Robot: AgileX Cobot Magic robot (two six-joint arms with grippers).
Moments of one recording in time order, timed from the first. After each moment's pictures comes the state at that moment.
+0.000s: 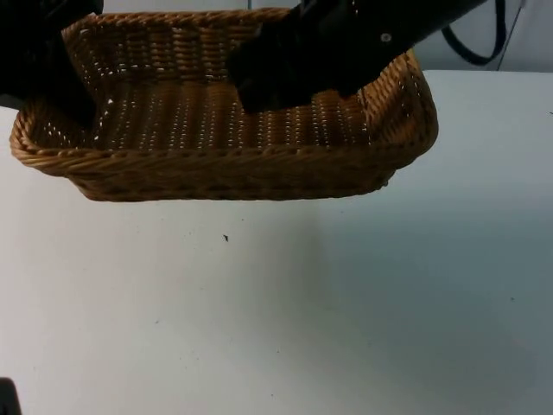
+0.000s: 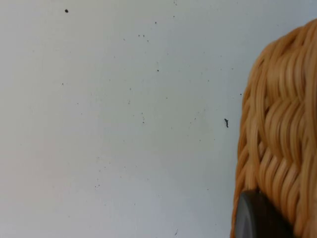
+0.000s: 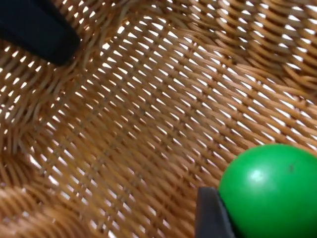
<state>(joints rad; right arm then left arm) 0.68 1.82 -1.26 0.22 0.36 -0.19 -0.05 1.79 -1.24 -0.62 0.90 0.21</state>
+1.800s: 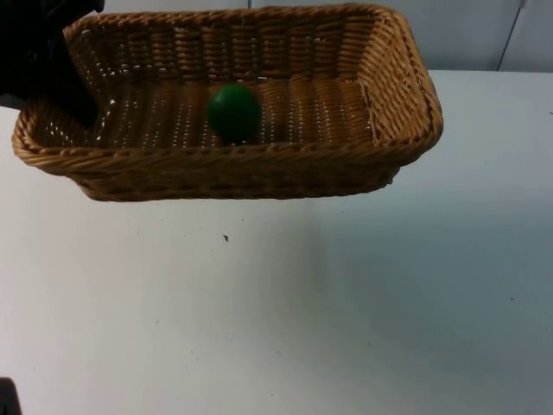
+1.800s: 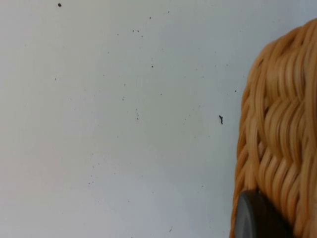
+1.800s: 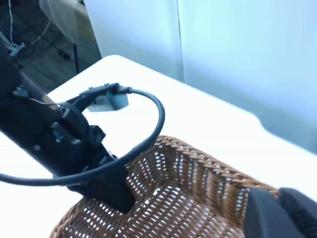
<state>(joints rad) 0.68 1.43 -1.27 0.22 0.35 -0.19 -0.05 1.79 -1.24 -0.63 0.91 0.21</state>
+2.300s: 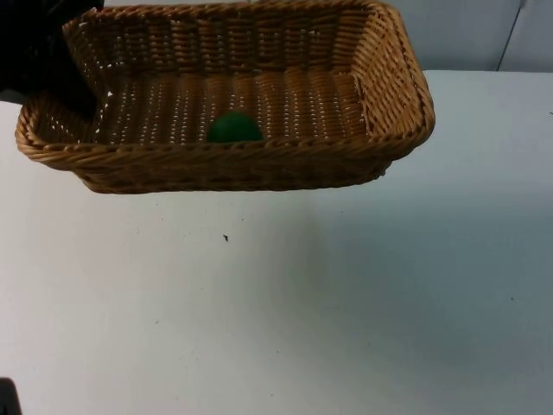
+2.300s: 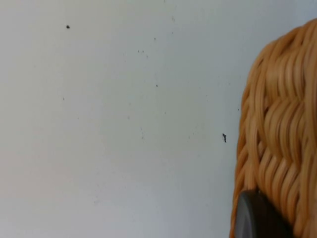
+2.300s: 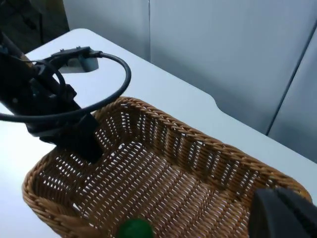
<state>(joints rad) 0.68 1.29 -1.27 -0.03 0.56 -0.04 -0.05 1.79 -1.24 -0.63 0.86 0.21</state>
